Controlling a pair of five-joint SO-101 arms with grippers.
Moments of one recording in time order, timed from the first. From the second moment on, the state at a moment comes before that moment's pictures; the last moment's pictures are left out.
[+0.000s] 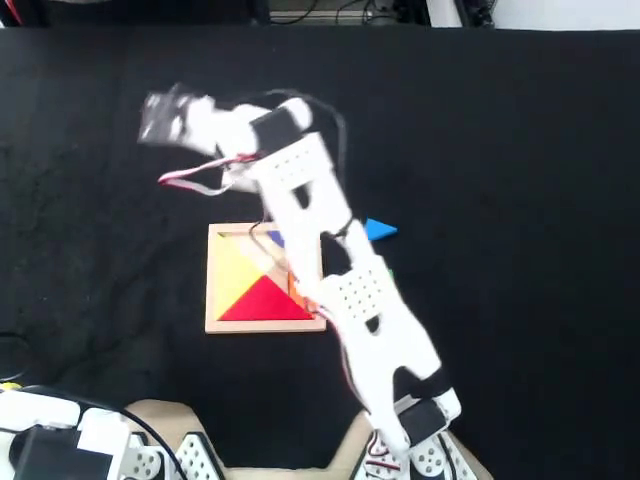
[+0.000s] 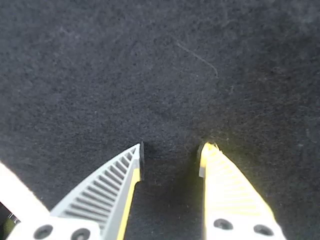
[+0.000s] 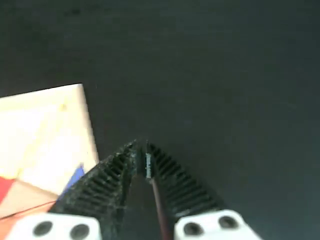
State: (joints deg) left arm -85.6 -19.1 60.6 50.9 -21.2; right arm -31.4 62.6 -91.4 99.3 50.2
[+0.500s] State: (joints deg) left arm -85.6 -19.1 60.6 50.9 -21.2; right arm -24.1 19.0 -47.7 99.3 37.8
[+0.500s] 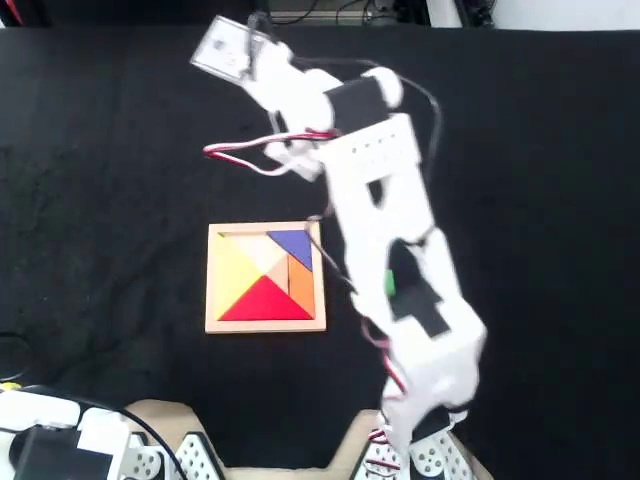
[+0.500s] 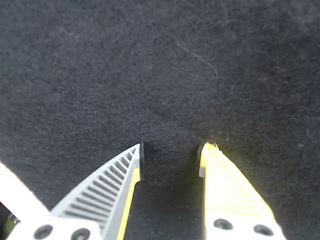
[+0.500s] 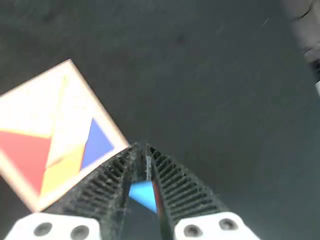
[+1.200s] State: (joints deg) left arm -85.6 -19.1 60.6 50.9 -21.2; right arm -12.1 -15.2 32.7 72.5 29.8
